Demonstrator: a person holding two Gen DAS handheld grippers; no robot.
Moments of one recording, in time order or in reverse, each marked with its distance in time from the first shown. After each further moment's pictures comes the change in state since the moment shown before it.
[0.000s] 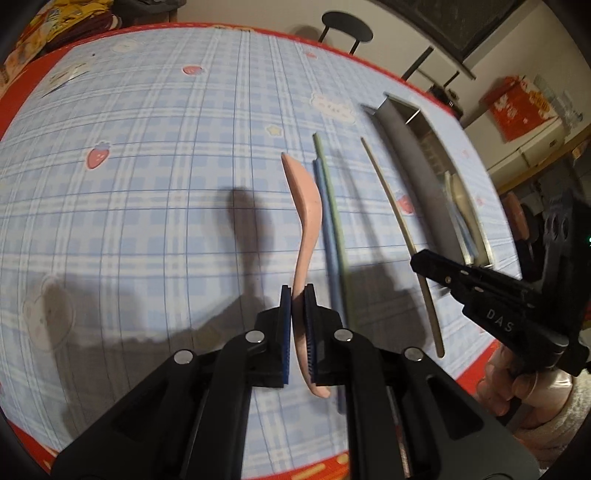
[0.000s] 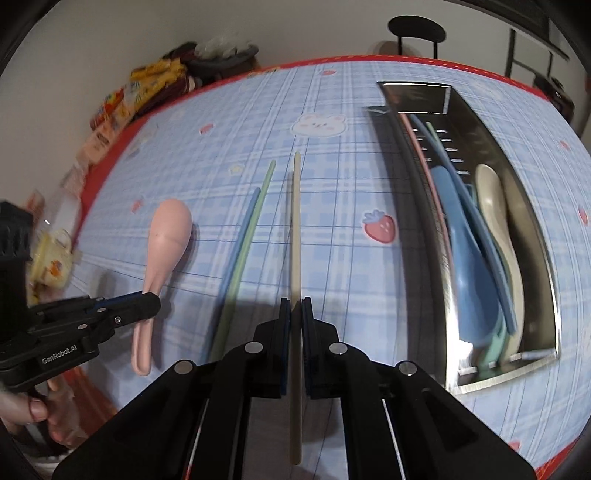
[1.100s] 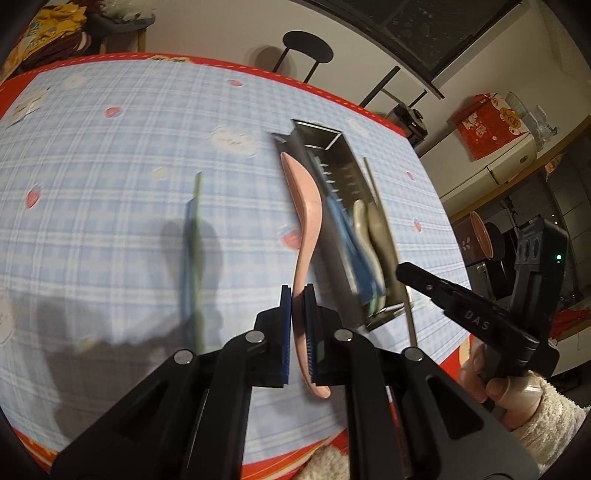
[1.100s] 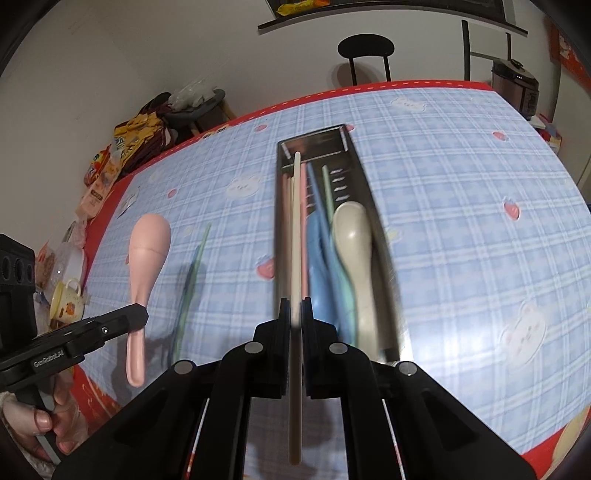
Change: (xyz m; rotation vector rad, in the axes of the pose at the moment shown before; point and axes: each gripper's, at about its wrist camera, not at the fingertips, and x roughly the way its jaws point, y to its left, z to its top) left arm -0.006 -0.110 0.022 -0.003 -0.075 -0.112; right arm -0.070 -0.102 0.019 0.087 -0.097 -0.006
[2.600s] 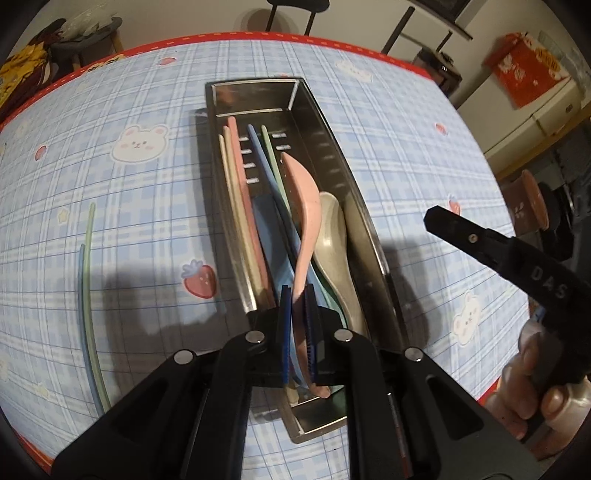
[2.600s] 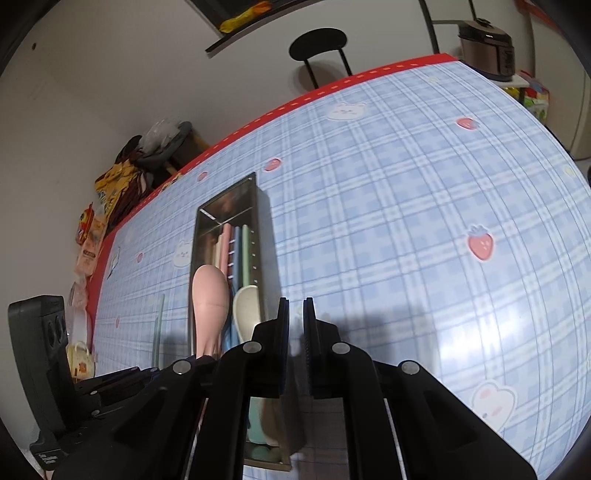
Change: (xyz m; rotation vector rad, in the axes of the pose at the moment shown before) left arm 0.137 -0.093 0.044 0.102 0.175 0.240; right arm 0.019 -0.107 0.056 0.193 -0.009 0.059
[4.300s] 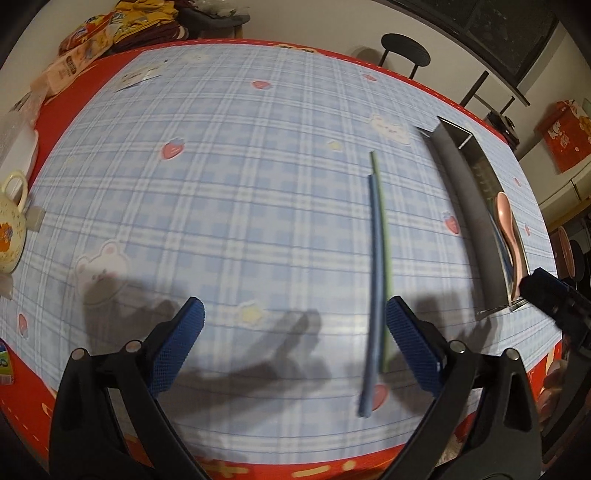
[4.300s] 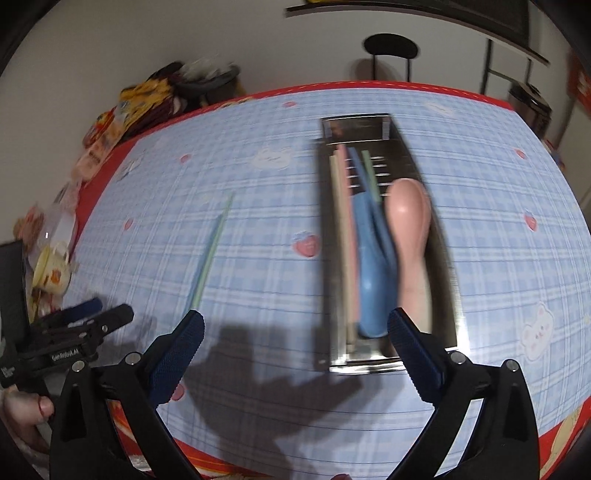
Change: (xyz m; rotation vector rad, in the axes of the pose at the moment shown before) left arm -0.096 0.227 -0.132 -0.233 -0.148 0.131; right arm 0.016 0.172 -0.120 -0.364 0.080 -0.129
